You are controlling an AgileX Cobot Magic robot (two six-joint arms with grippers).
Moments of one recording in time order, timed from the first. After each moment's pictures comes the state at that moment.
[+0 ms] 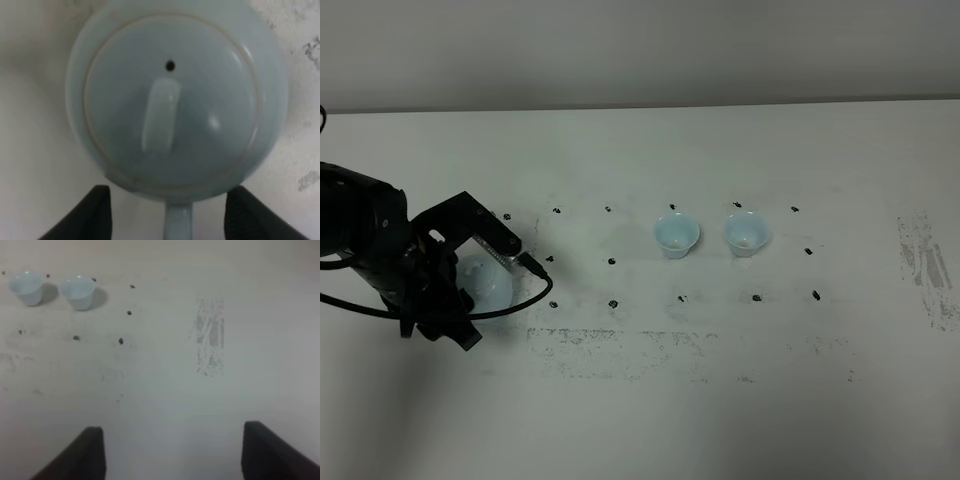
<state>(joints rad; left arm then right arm) -0.27 1.78 -0.95 0.13 0.53 0.44 0.00 0.01 -0.52 0.04 1.11 -0.10</state>
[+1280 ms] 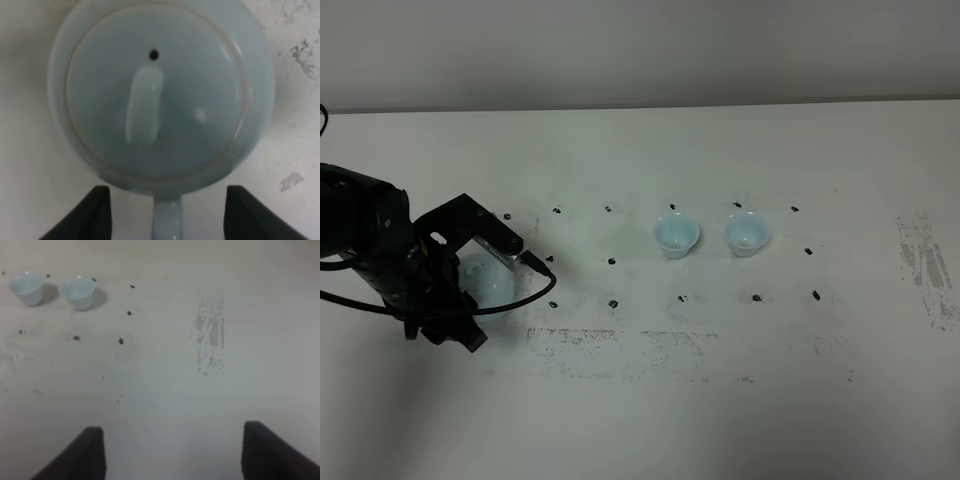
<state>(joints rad) -0.27 1.78 -0.95 0.10 0.55 0.40 0.00 0.01 -0.52 0.04 1.11 -0.10</state>
